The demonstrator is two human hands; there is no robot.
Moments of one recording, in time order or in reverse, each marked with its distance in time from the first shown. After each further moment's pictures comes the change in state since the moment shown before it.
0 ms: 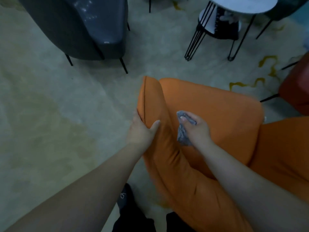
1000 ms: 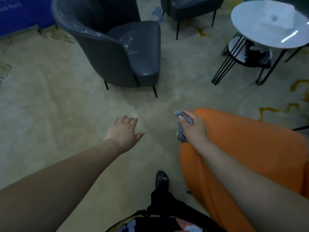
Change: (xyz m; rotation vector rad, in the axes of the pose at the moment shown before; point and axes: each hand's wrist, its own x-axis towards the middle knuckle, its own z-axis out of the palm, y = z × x) left_hand 0.137 -0.042 -0.270 0.962 -0.080 0.389; right_hand 0.052 -0.182 0.177 -0.197 -0.041 -0.142
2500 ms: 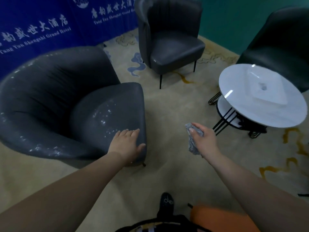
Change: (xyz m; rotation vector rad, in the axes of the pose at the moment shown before) left_hand 0.525 -0.058 -0.202 -0.057 0.096 0.105; right_hand 0.515 -0.144 -0.062 -0.030 0.175 0.057
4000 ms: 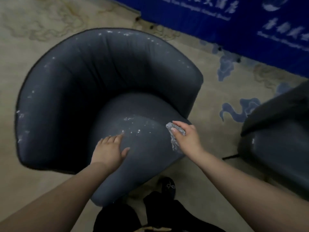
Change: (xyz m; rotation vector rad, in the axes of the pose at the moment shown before) left_hand 0.274 -0.121 0.006 -0.374 -0.001 -1.177; right_hand 0.449 -0.253 0.314 -0.301 -1.014 -0.638
